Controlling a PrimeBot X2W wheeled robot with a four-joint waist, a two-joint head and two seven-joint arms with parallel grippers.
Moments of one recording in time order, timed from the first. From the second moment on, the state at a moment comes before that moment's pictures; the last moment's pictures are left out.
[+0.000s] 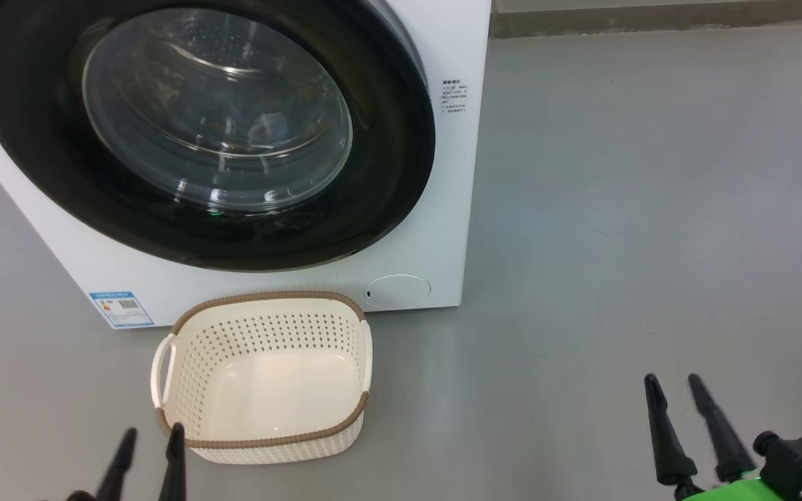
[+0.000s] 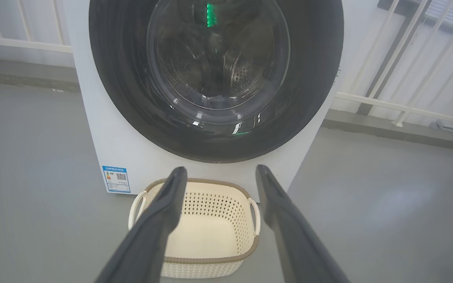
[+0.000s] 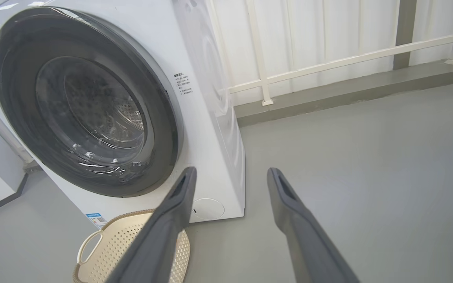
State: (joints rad) left arm 0.12 0.14 -0.05 0.10 -0.39 -0.13 -0.26; right arm 0.06 -0.04 -0.06 0.12 0.32 0.14 -0.26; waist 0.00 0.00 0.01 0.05
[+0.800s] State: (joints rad) left arm 0.12 0.11 -0.06 0.16 -0.59 -0.13 -0.20; right arm 0.06 -0.04 -0.06 0.18 0.52 0.14 -0.21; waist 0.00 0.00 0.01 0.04
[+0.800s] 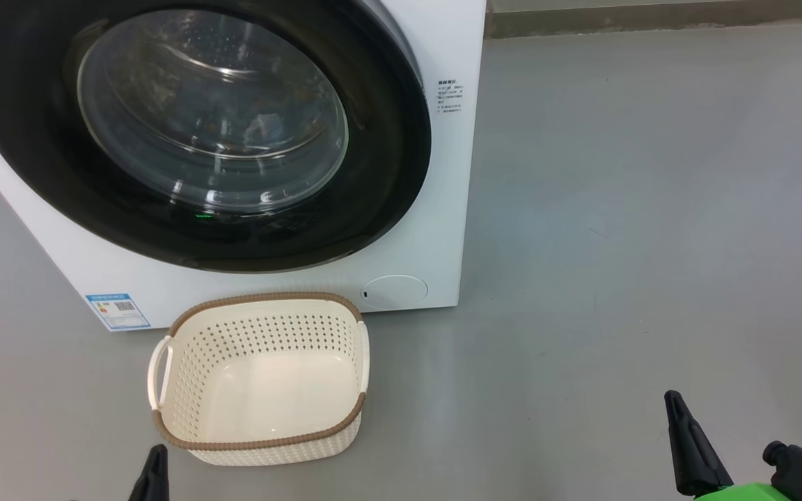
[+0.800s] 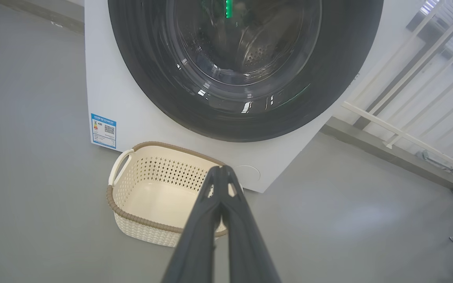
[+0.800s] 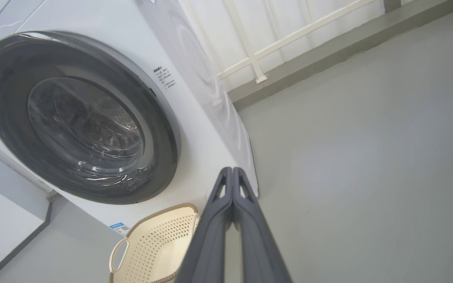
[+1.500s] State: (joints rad) left arm 0.10 0.10 -0.04 0.18 -0.79 -0.13 -0.15; right arm 0.05 -0.04 -0.07 0.20 0.74 0.14 -0.15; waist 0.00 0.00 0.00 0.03
